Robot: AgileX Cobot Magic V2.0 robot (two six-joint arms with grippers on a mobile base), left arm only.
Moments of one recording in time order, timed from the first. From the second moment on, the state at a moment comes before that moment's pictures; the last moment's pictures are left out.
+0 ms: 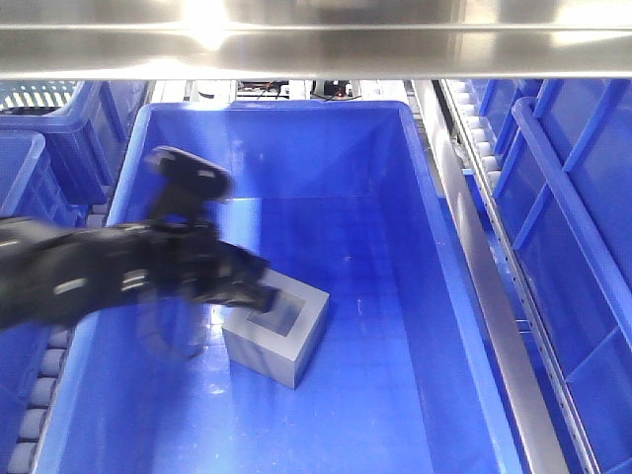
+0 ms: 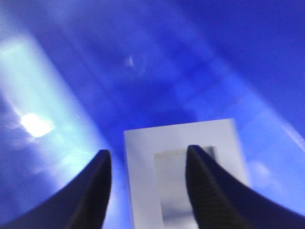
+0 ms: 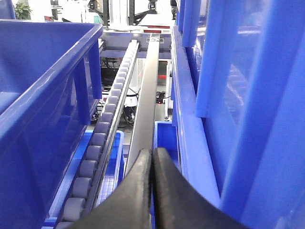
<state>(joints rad) -0.56 1.47 -0.94 -0.16 0.25 0.10</state>
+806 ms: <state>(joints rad) -0.56 0.49 -0.51 -0.16 0.38 0.10</state>
